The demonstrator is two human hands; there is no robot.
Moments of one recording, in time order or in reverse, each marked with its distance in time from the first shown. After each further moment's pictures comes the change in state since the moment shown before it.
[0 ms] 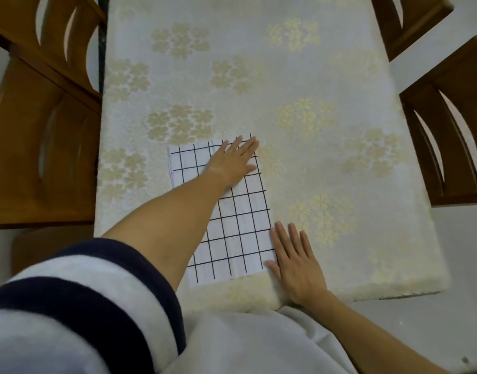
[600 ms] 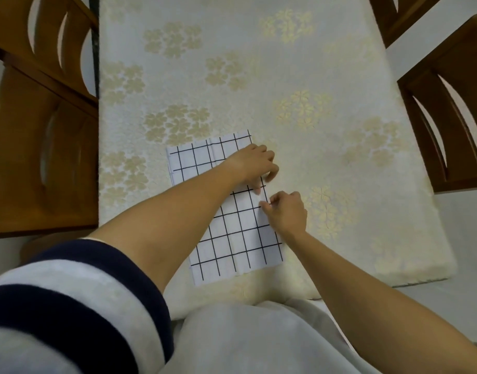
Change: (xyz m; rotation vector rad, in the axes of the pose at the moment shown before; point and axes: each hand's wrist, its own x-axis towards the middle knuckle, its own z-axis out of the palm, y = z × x) left_hand 0.011 0.036 -0.029 0.212 -0.039 0.427; right_hand 0.112 -0.021 -0.061 0.555 0.080 0.665
